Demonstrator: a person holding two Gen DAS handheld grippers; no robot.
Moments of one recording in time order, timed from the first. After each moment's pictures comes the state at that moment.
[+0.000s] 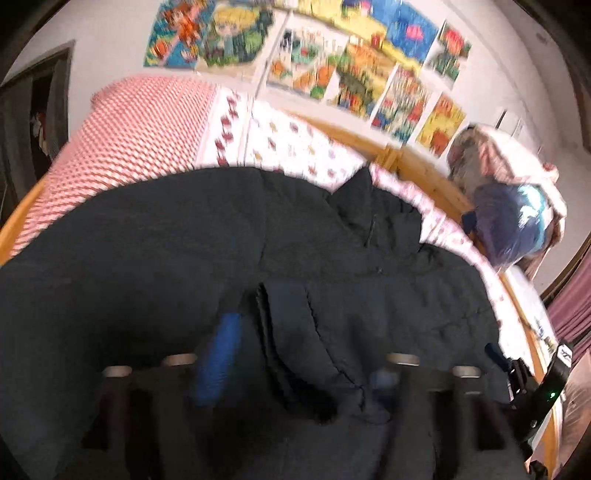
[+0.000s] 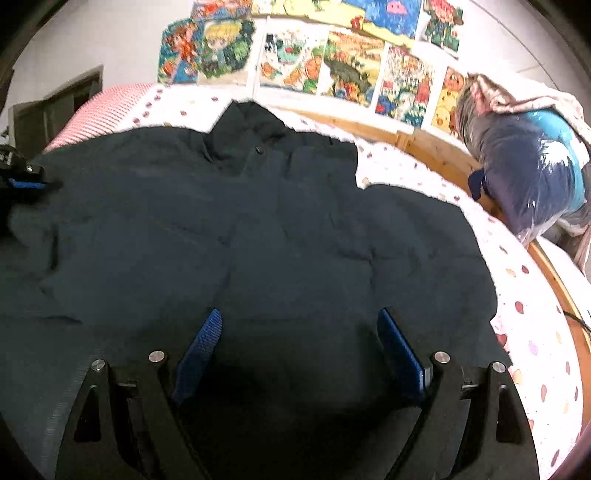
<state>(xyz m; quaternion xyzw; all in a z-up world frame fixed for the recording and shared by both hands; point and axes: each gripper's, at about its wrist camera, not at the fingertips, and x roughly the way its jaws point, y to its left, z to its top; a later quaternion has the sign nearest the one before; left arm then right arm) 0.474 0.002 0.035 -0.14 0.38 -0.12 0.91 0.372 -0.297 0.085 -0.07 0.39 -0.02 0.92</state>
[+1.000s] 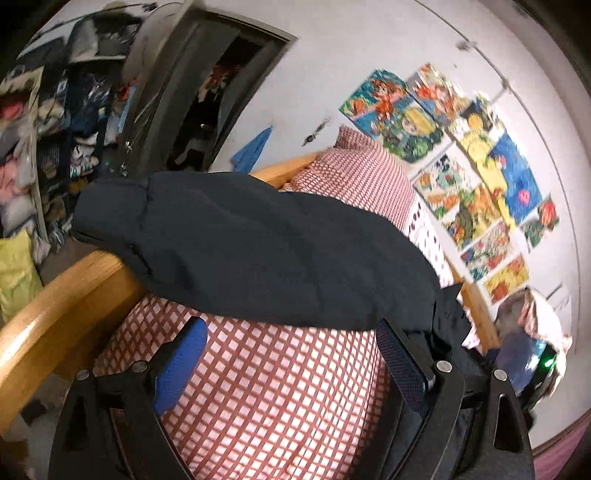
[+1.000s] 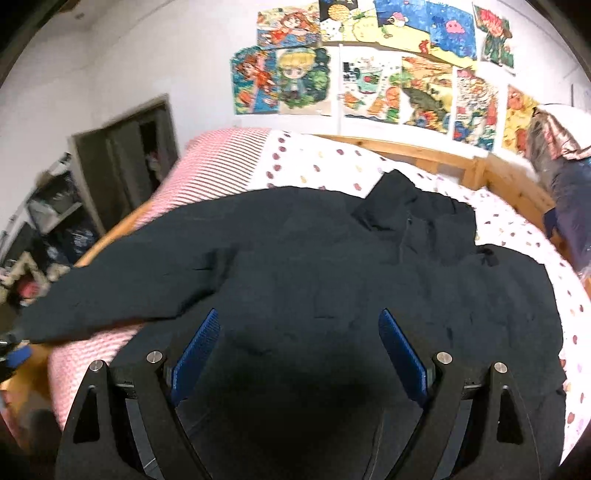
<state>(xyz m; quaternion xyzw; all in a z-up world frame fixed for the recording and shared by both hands) 0.265 0.207 -0.012 -0.37 0.29 0.10 0.88 0.375 -0.157 0.145 -0.02 0.39 0.08 0.92</state>
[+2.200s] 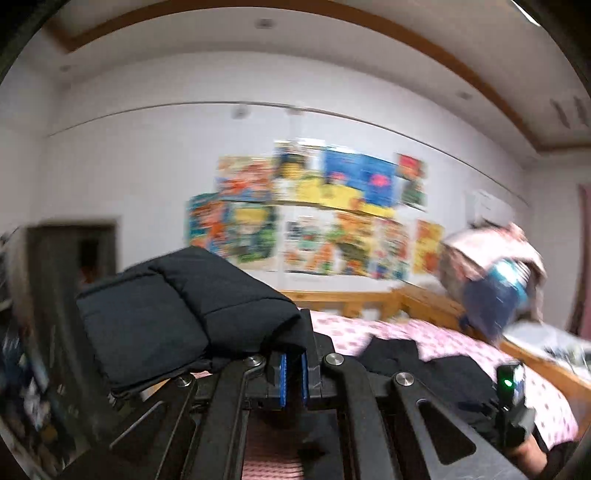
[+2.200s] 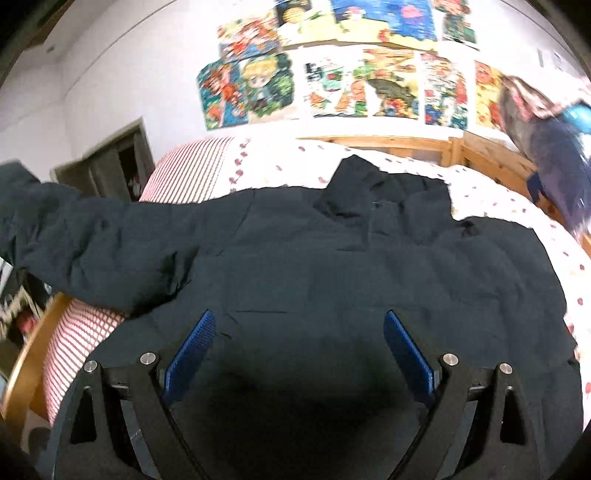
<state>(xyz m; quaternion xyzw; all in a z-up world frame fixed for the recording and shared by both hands) 0.315 0.078 0.200 -0.02 0.06 -0.09 0.99 0.359 -0.222 0.140 0.07 0.38 0.05 0.92</state>
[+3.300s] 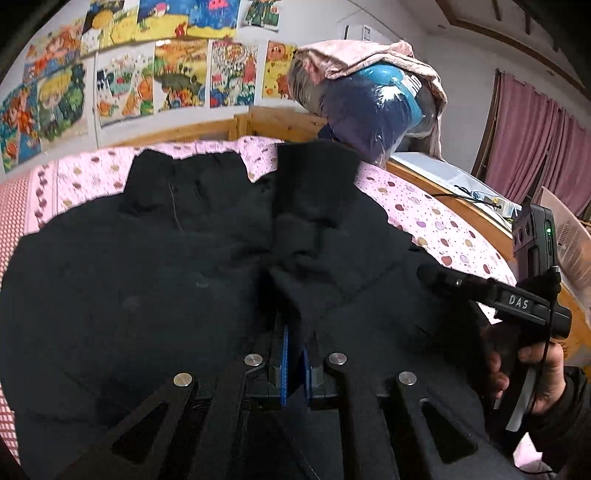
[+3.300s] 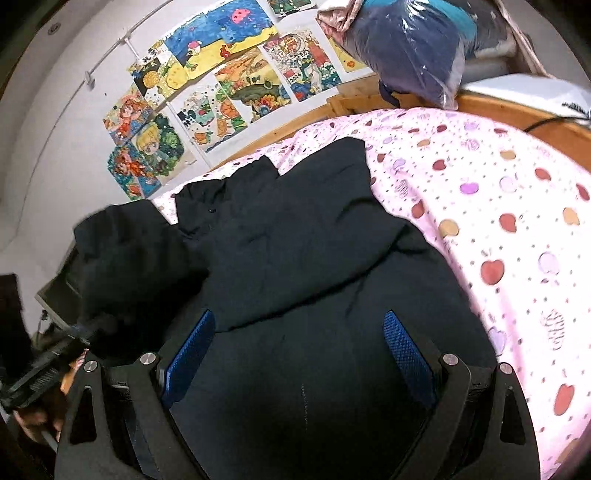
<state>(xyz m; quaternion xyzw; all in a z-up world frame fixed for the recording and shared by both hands) 0.390 -0.175 0.027 0.07 0.36 -0.33 0.87 0.285 -0.438 0.055 0.27 0.35 -0.03 0.89</state>
